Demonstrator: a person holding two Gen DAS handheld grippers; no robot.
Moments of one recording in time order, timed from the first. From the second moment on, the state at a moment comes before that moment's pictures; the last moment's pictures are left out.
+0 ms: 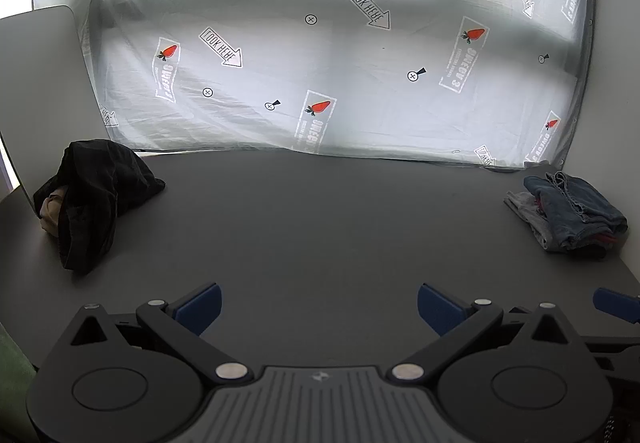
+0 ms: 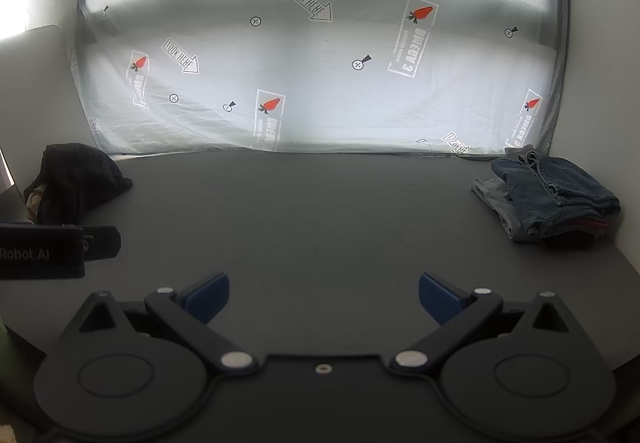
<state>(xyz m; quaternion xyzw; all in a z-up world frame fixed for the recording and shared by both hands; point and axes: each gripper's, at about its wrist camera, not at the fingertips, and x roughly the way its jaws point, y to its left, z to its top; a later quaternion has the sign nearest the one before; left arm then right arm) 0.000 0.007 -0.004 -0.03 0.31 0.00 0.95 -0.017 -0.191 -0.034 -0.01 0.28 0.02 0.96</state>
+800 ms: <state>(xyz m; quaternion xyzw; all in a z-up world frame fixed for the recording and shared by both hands) -0.002 0.006 -0.001 -0.02 0.31 0.00 0.95 -0.019 -0.188 -0.034 -0.01 0.28 0.01 0.96</state>
